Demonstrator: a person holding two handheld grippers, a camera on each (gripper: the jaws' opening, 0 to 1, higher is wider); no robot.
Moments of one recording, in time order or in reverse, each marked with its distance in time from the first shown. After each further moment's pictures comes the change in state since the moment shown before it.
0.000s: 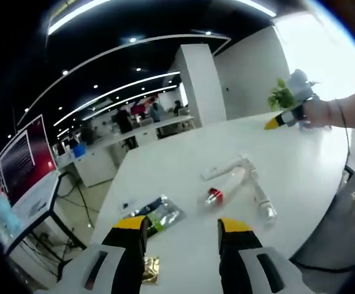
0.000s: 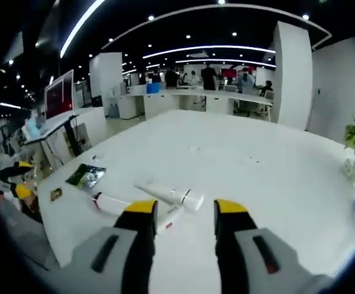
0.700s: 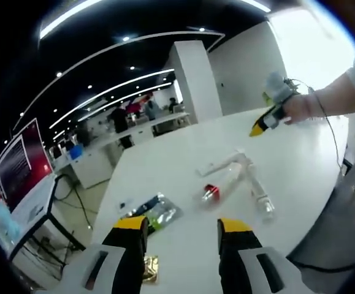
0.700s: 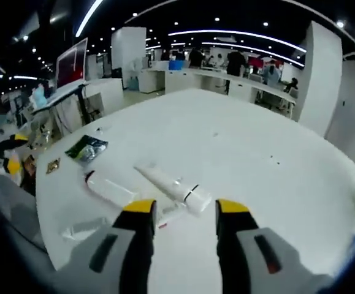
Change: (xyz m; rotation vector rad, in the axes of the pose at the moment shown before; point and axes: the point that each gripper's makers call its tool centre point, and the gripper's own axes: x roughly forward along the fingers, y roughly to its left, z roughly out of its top) left arm 0.003 -0.007 -0.003 0.044 0.026 -0.024; right arm 0.061 0.007 -0.017 -0.177 0.160 0.141
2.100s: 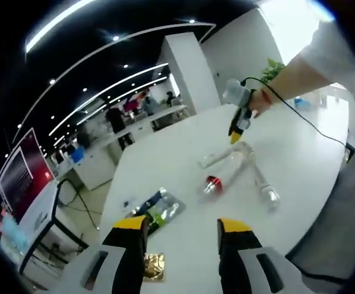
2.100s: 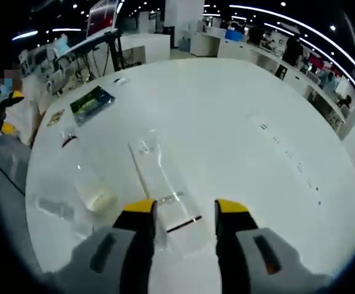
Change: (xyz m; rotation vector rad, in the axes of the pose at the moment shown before) left arm 0.005 -0.002 -0.006 0.078 0.056 0.019; right arm 0.110 -0.004 -0.015 -0.265 0.277 0.271
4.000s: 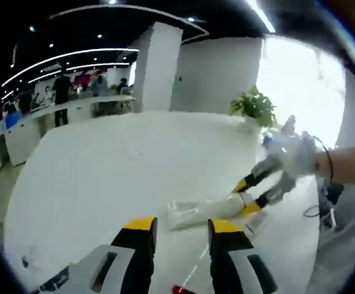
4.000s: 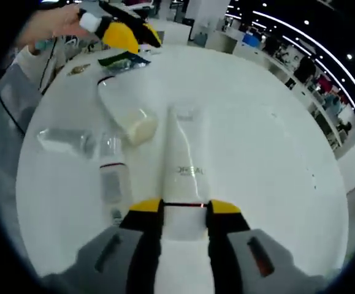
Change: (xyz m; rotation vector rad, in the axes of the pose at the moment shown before) left arm 0.234 -0.076 0.097 -0.385 0.047 -0.624; right arm -0.030 0.038 -0.074 -0.176 -0.008 -0.079
